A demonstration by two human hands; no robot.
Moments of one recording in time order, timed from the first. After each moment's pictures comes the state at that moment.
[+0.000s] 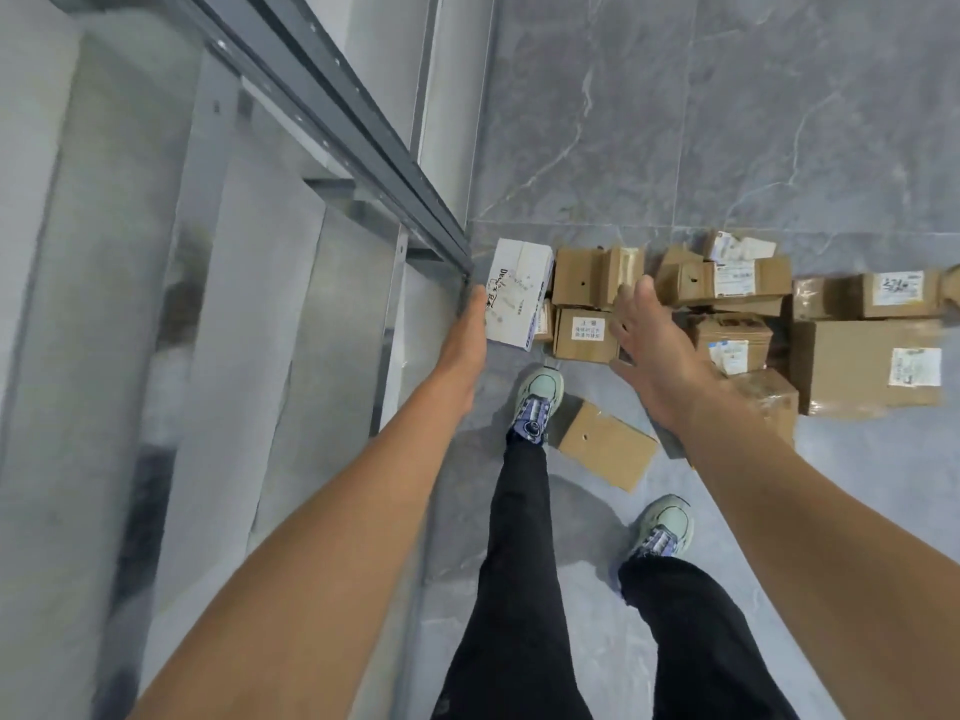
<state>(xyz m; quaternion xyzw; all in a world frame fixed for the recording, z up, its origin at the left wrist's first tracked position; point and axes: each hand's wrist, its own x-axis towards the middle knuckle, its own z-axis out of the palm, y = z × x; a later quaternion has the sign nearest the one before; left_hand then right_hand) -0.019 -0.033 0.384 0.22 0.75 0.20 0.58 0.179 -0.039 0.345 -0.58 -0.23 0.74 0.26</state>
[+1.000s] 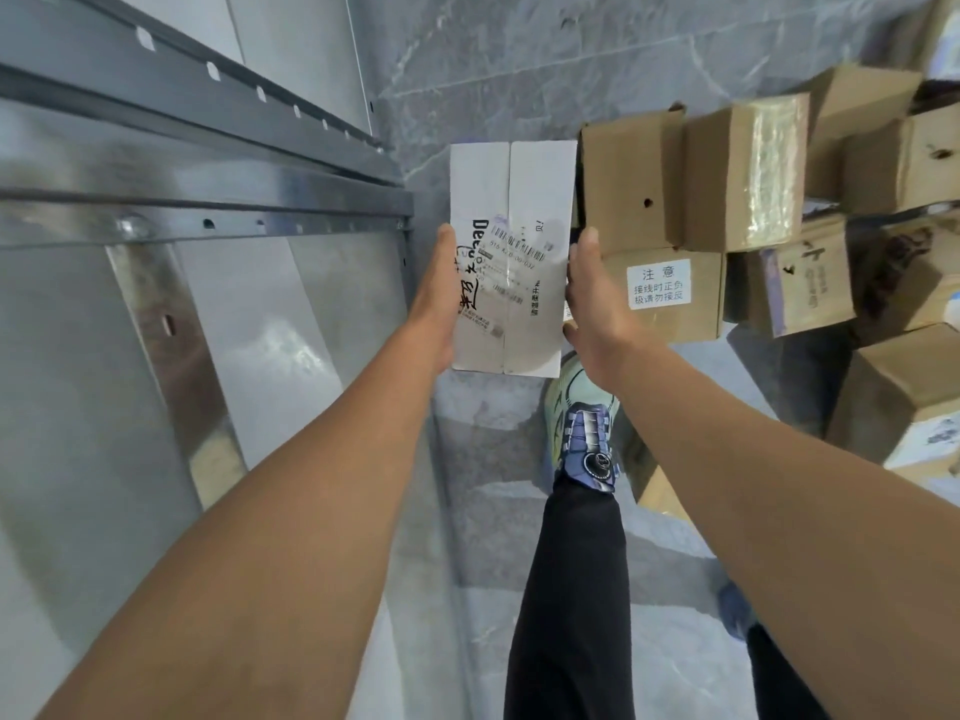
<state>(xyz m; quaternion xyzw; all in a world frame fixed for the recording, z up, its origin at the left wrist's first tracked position) -0.129 0.153 -0.068 0.19 0.76 0.05 0.62 0.022 0.111 -0.064 -0.64 -0.05 0.74 0.22</state>
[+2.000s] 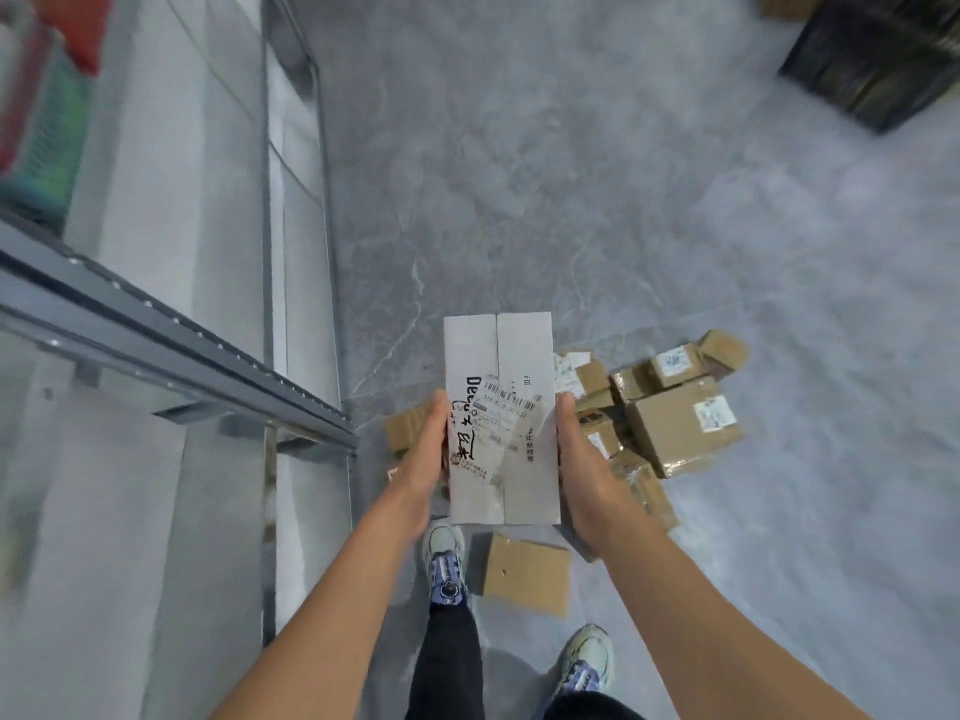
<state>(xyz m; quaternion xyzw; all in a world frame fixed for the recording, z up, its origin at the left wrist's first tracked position) 0.091 -0.015 0.428 0.41 0.61 0.14 0.66 0.255 -0.074 0.399 -0.62 -0.10 0.69 0.36</state>
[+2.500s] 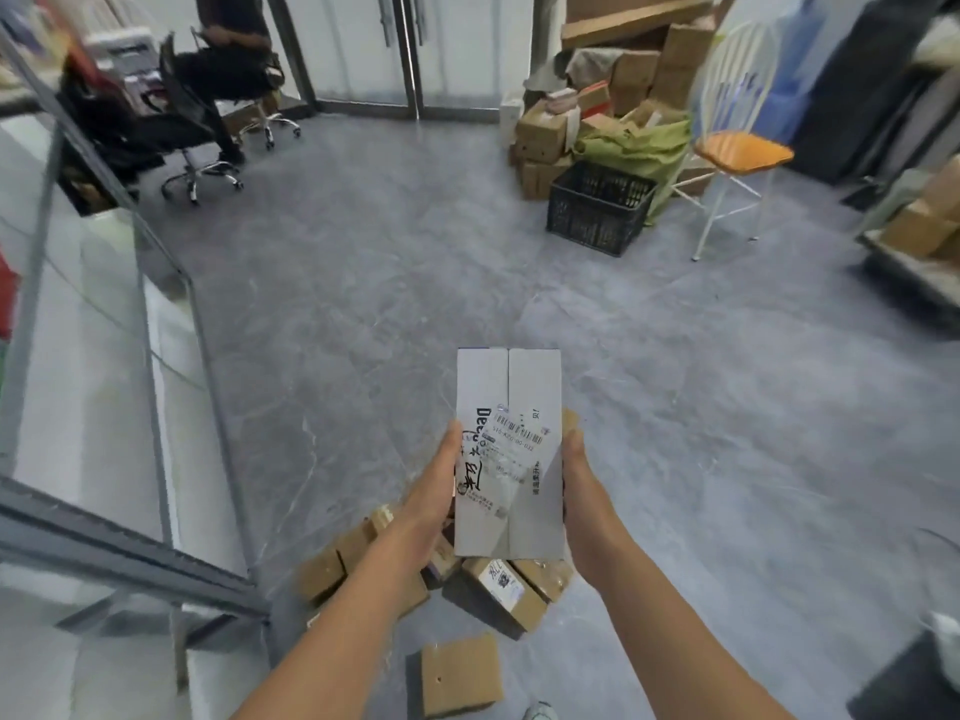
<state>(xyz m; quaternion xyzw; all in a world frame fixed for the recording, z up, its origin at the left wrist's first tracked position) 0.228 -0.122 0.620 0.57 0.47 0.10 0.67 0.359 -0.227 0.588 -0.67 -0.03 0.49 0.56</state>
